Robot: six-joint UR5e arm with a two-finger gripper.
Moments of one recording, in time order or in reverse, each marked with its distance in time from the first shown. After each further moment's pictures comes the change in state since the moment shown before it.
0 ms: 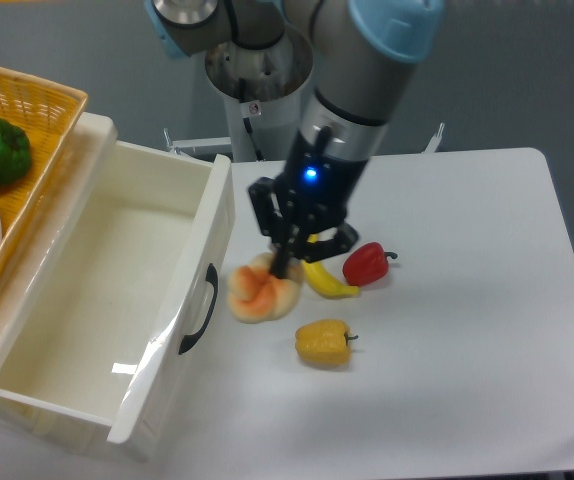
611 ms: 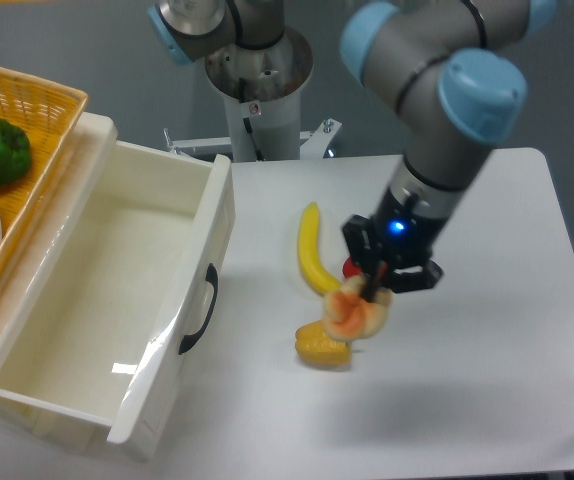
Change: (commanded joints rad) arm 0.132 -0.077 0.034 -0.005 0.048 0.095
